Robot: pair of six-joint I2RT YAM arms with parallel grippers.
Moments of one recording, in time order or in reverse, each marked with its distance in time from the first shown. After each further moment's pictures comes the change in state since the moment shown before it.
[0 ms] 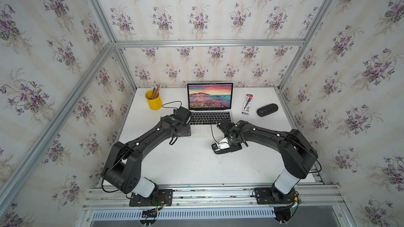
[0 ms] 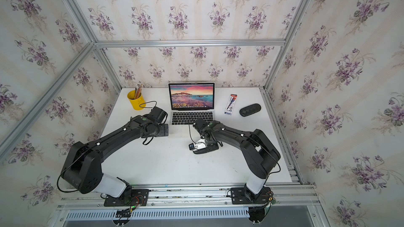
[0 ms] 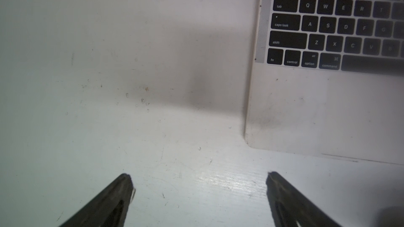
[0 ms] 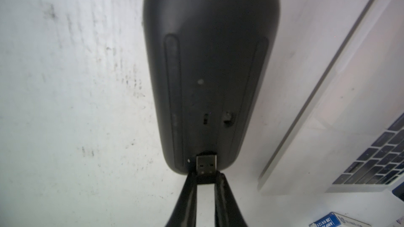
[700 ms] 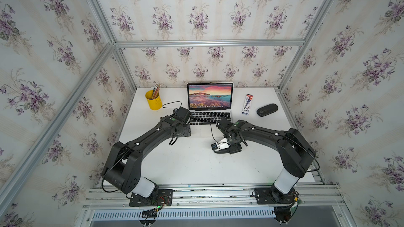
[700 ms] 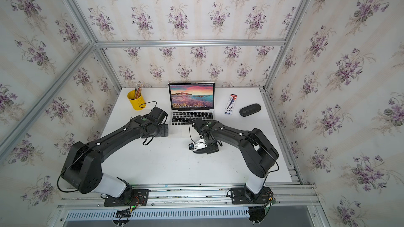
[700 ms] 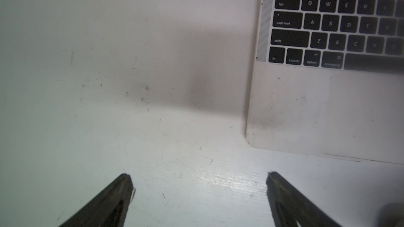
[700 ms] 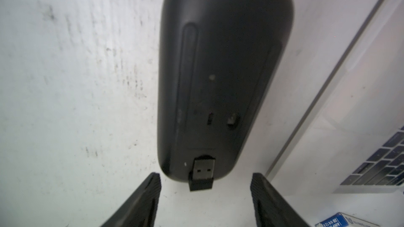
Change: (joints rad) left arm 0.000 0.000 -0.006 0.003 -0.001 0.000; right arm 0.002 0.022 0.021 -0.031 0.003 0.028
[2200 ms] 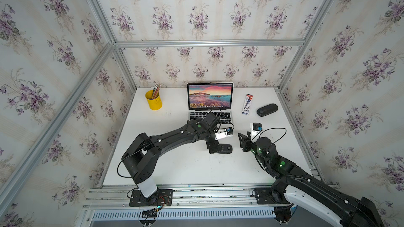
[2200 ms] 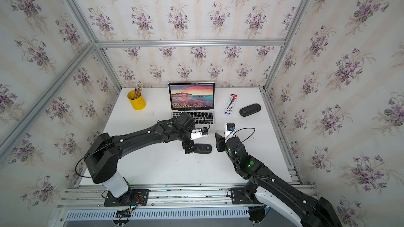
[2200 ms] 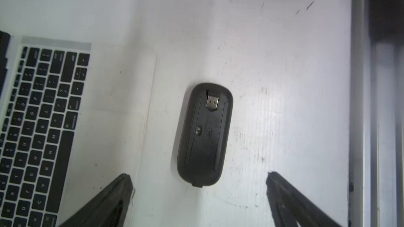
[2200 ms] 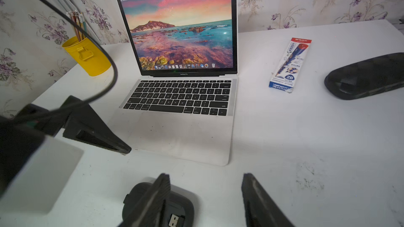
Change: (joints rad) left arm -0.353 0.215 0.177 0.191 0.557 1.097; right arm -0.063 -1.010 -0.784 0.858 0.190 1.461
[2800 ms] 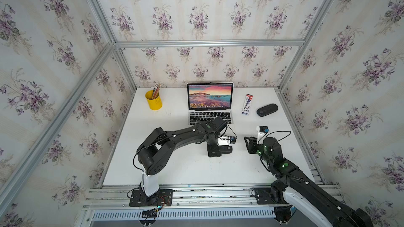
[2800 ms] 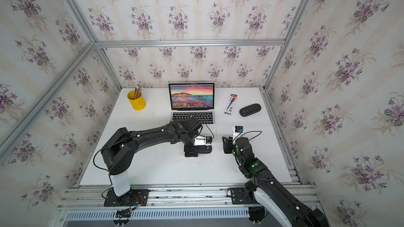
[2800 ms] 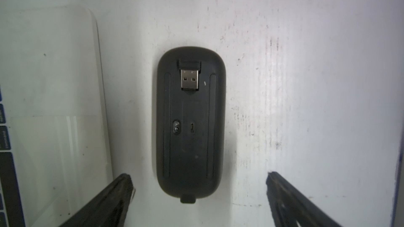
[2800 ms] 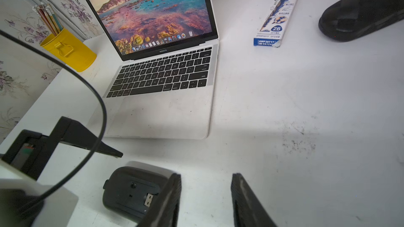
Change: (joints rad) left arm -0.040 0.161 0.080 -0.091 -0.079 0.148; right arm -0.265 -0.006 -0.101 0.009 -0.301 0.040
